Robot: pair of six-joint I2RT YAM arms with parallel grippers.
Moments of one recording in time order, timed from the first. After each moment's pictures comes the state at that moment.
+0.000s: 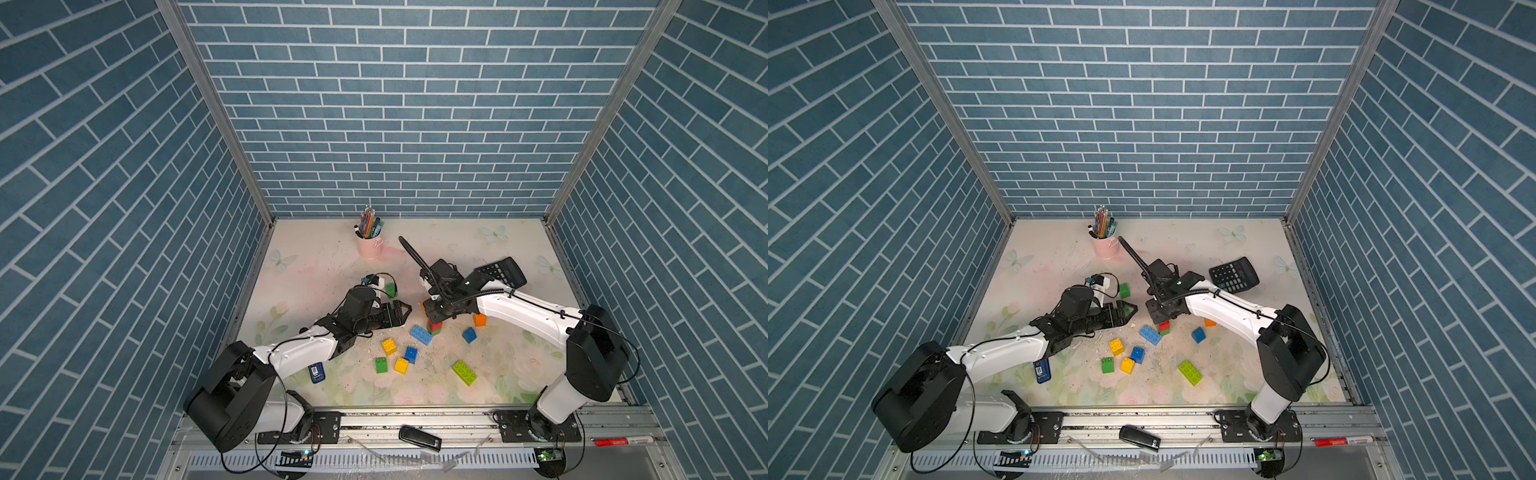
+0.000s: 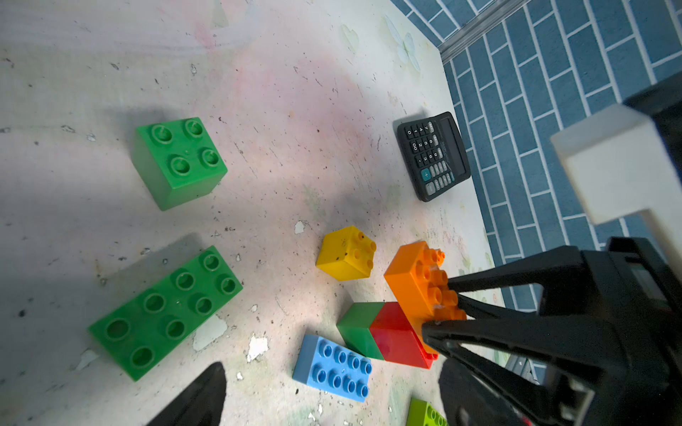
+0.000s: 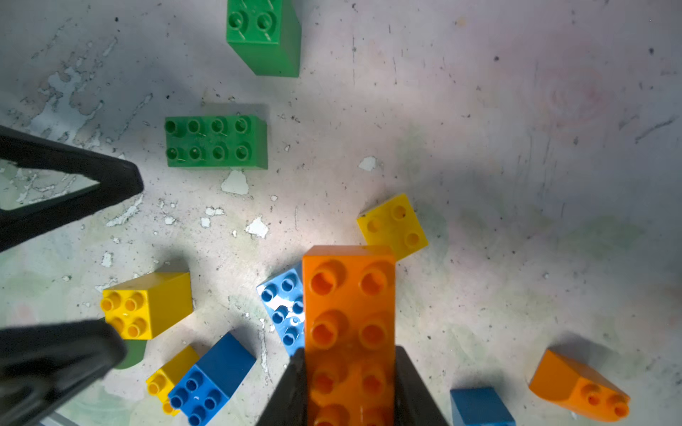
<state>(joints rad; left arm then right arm) -0.63 1.34 0.56 0.20 0.24 -0.77 0.85 1.65 1.23 -0.80 0.03 0.33</state>
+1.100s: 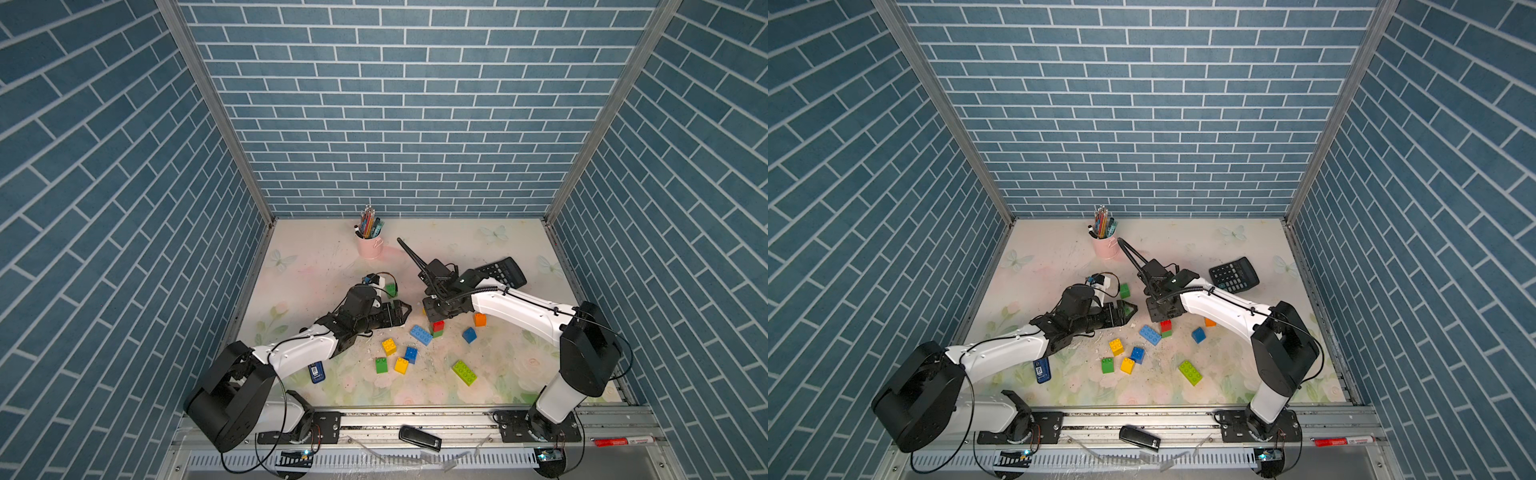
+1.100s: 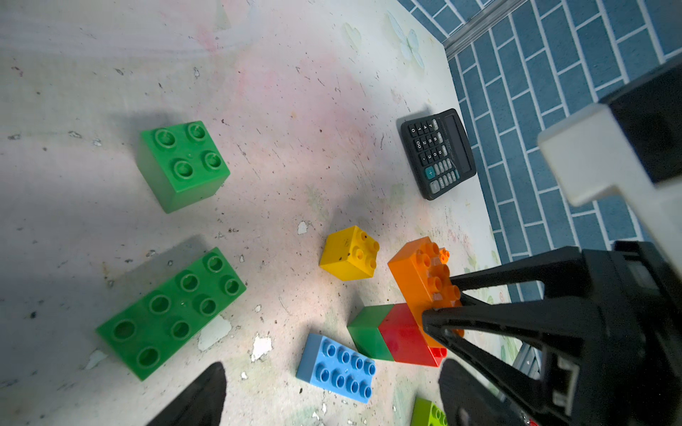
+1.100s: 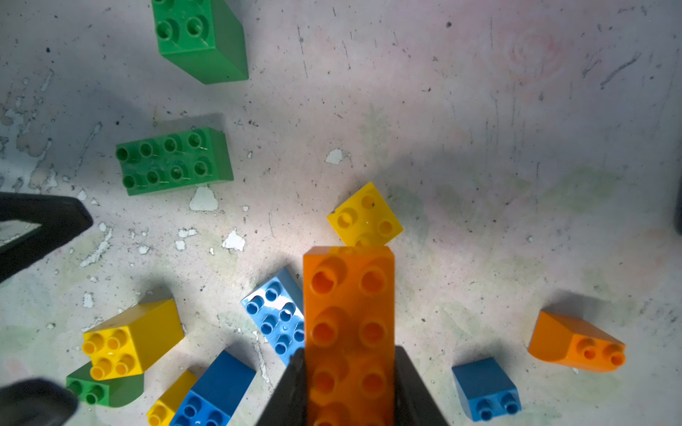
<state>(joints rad) -0.64 1.34 0.57 0.17 0.24 -0.75 0.86 1.68 1.27 -0.84 0.09 0.44</state>
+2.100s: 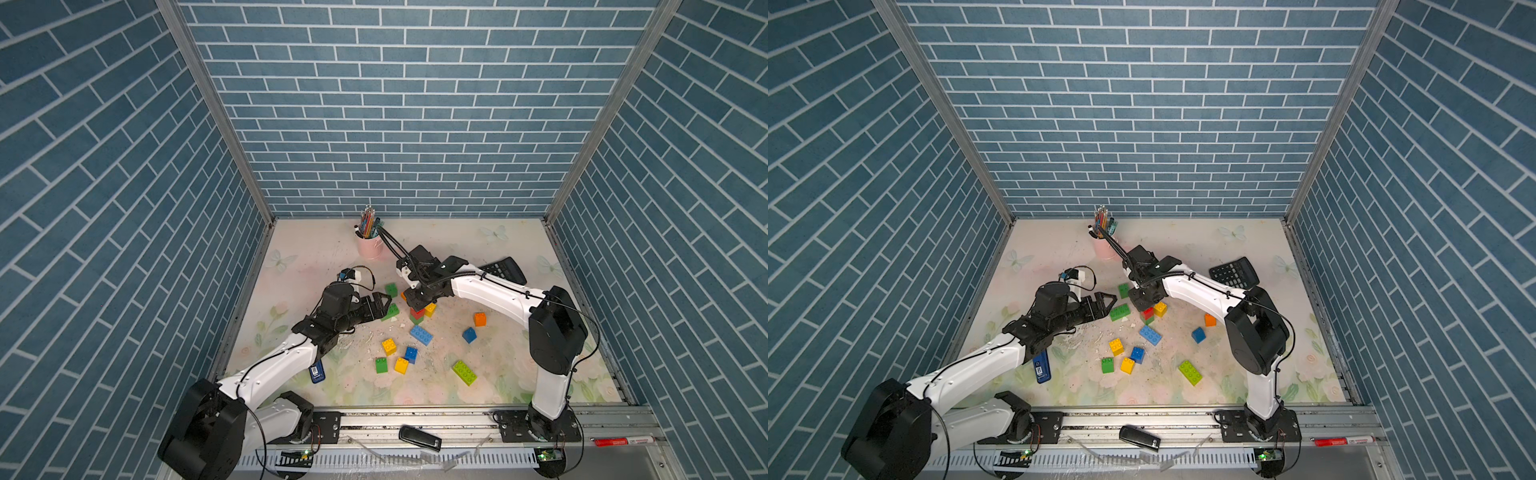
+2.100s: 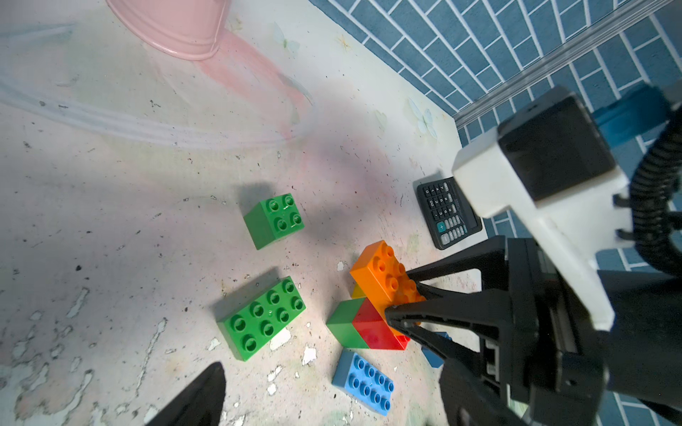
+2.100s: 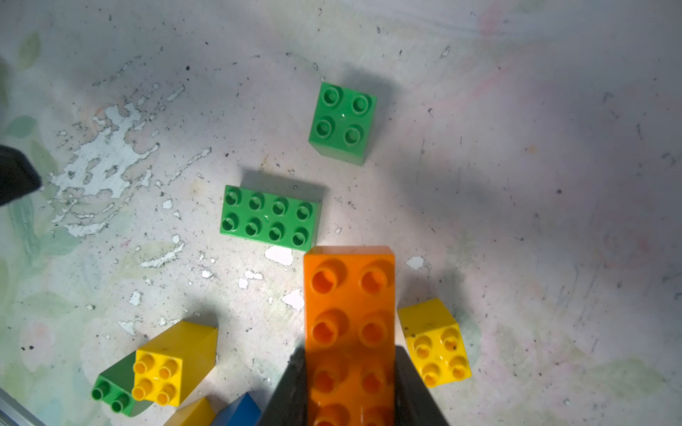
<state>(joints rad) -0.50 1.13 0.54 0.04 0.20 -0.72 0.85 1.89 1.52 -0.79 -0.04 0.12</state>
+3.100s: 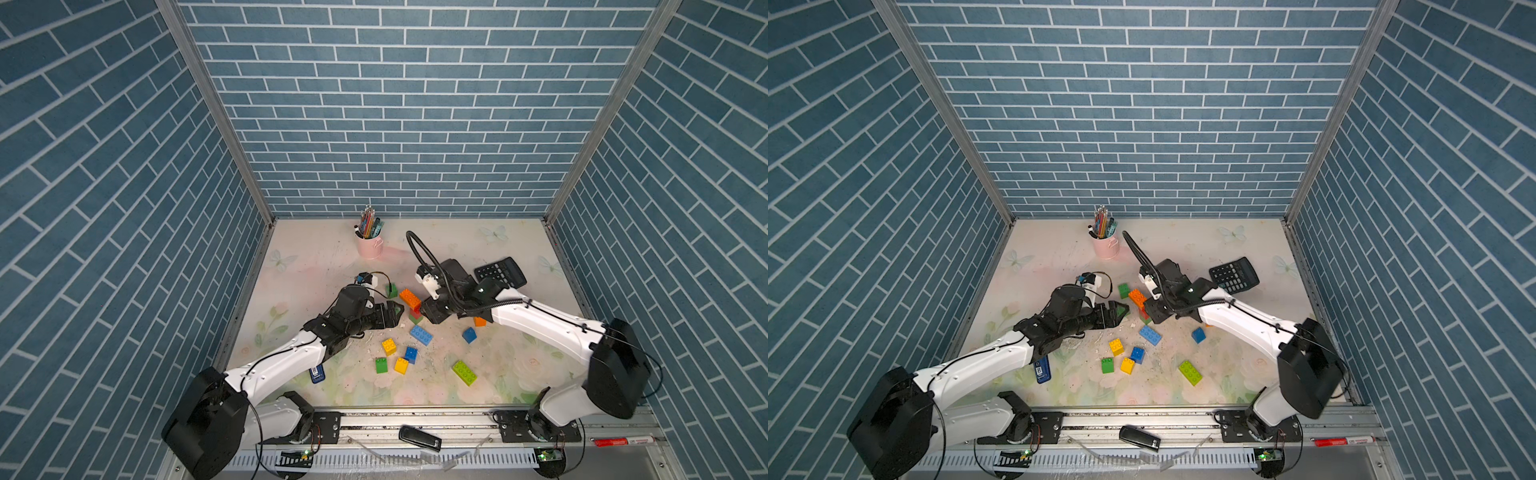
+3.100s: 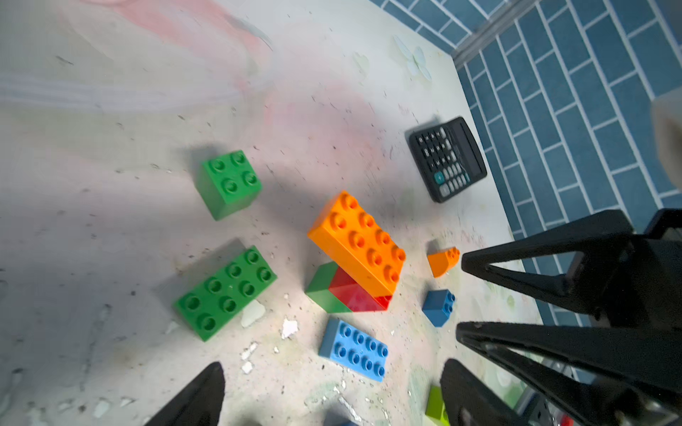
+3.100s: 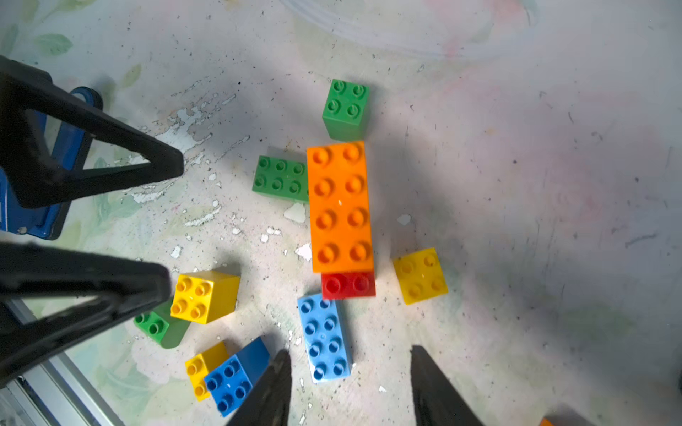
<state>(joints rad) -0.67 1.20 0.59 -0.01 0.15 -0.67 0.86 1.44 1.02 -0.53 -0.06 0.15</state>
